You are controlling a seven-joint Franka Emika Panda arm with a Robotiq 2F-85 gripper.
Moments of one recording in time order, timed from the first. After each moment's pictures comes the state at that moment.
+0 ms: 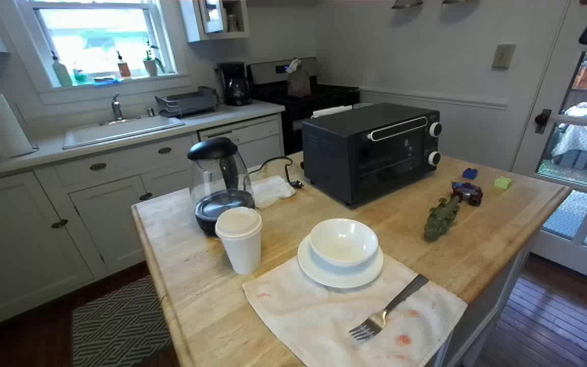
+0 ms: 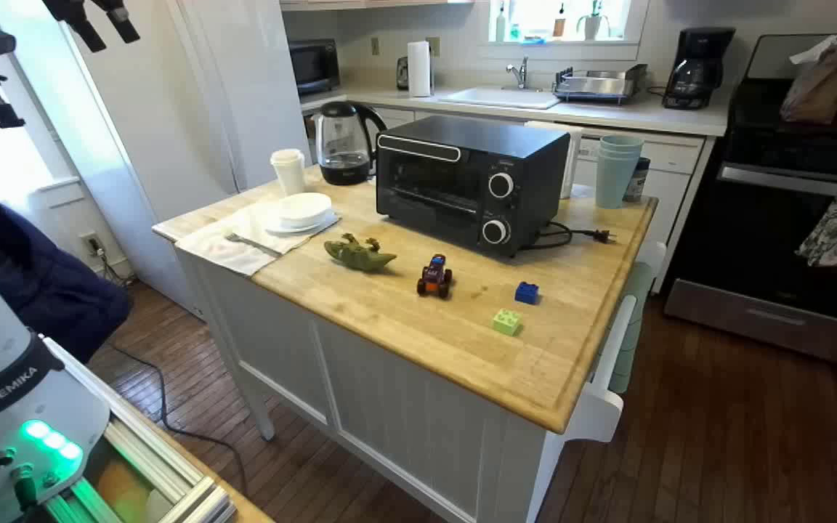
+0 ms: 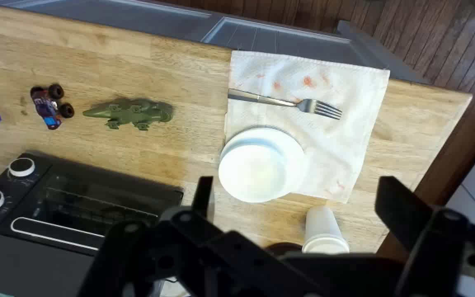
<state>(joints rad) 0.13 -0.81 0.31 -2.46 0.04 1.87 0.27</state>
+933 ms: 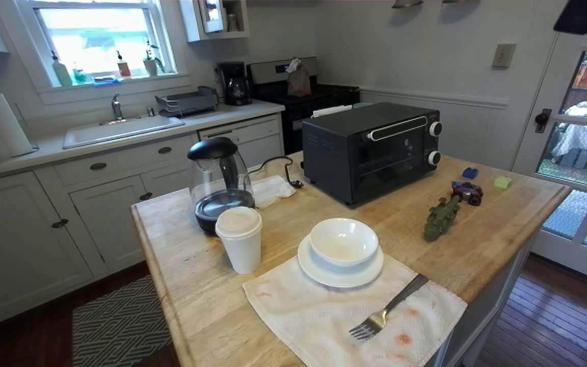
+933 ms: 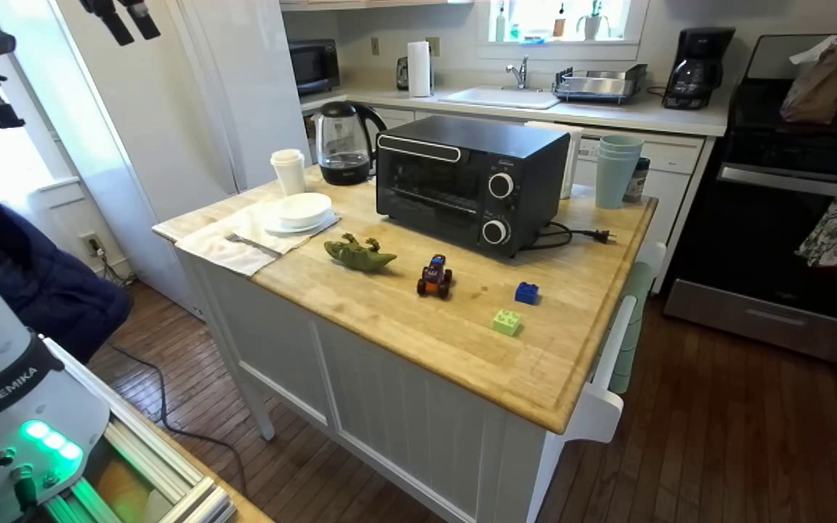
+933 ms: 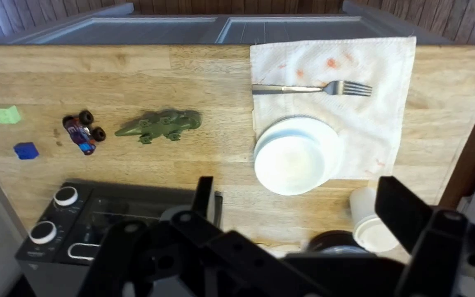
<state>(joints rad) 0.05 -0.81 0.25 -2.46 0.02 1.87 0.34</state>
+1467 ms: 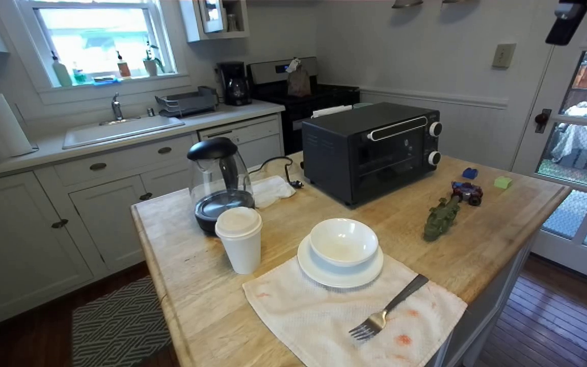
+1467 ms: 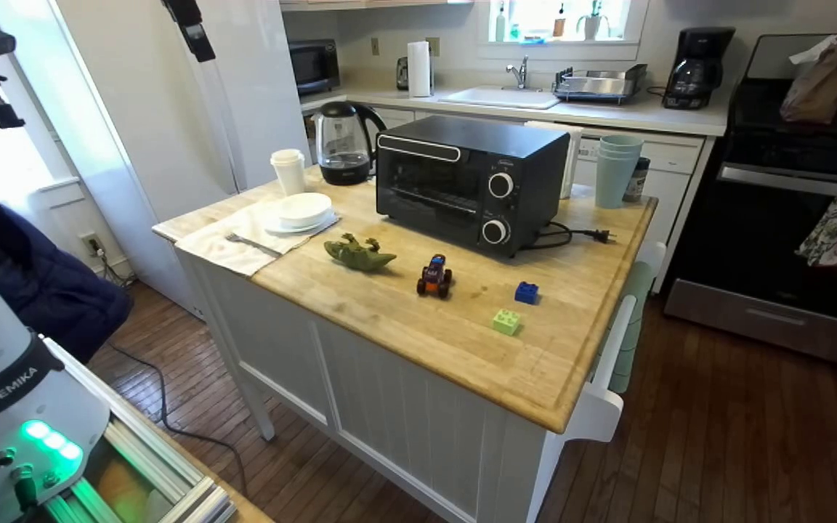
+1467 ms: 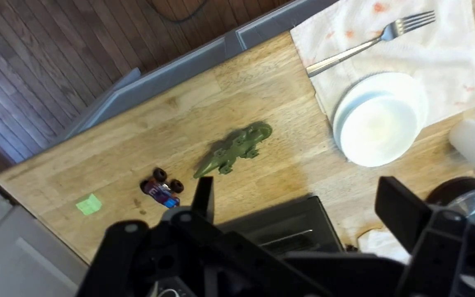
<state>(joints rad) -0.14 -0.80 0.08 -2.51 0.03 1.90 0.43</state>
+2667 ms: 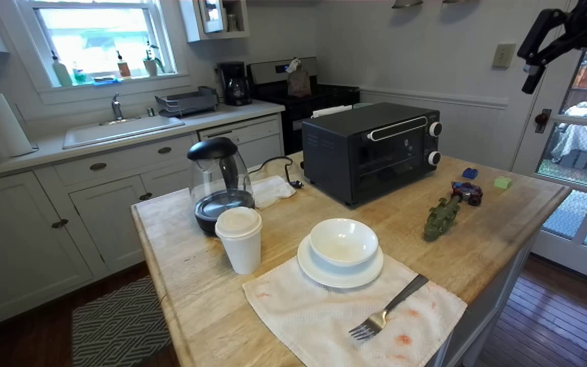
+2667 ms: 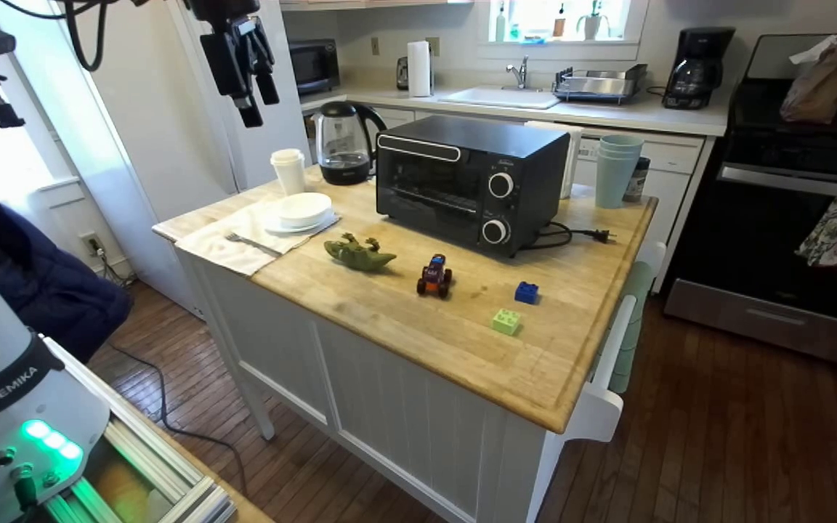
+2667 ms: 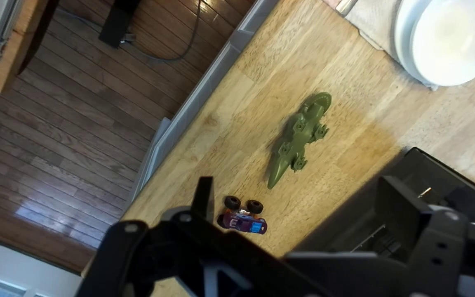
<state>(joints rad) -0.29 -0.66 0.02 -2.59 0.04 2.07 0.70</state>
